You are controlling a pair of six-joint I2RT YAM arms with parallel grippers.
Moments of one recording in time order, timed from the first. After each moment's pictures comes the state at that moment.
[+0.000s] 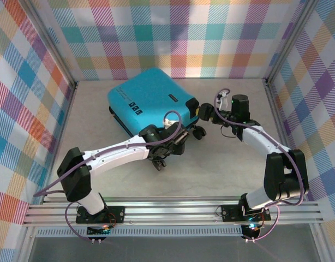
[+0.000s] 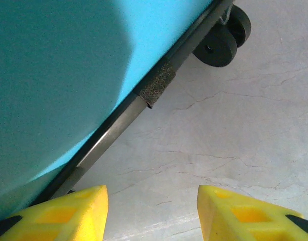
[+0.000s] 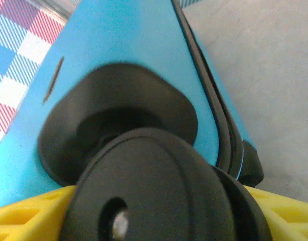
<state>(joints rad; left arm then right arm) -0.98 1.61 1.30 -0.72 -0.29 -0.76 0.17 1.48 0.92 0.04 -0.70 0.47</state>
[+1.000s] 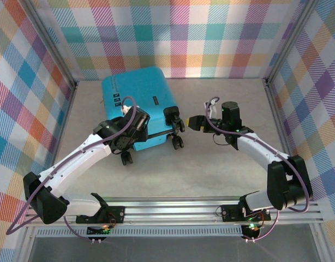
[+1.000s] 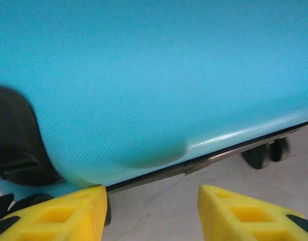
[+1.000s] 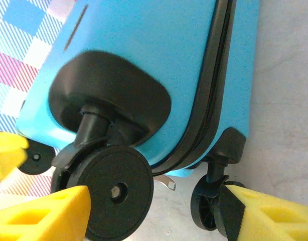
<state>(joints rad) -0.72 1.29 1.29 -0.95 -0.38 -0.61 0.33 1.42 0.83 0.08 -0.71 0.53</state>
